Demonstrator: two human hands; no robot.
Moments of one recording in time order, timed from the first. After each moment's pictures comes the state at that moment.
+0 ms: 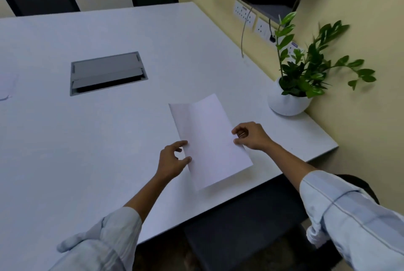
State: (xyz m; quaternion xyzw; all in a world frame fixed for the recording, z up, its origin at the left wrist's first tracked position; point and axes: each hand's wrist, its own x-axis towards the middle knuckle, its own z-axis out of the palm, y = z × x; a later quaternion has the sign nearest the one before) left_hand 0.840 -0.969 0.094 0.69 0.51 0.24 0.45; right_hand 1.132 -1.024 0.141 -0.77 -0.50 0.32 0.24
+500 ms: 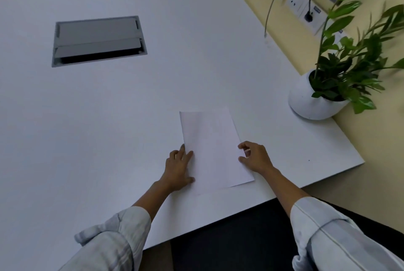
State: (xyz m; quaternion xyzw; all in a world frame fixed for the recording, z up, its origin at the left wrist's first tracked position) left_hand 0.876 -0.929 -0.020 0.82 0.47 -0.07 0.30; right_hand 1.164 -0.994 0.001 -0.81 -0.47 0.31 0.14
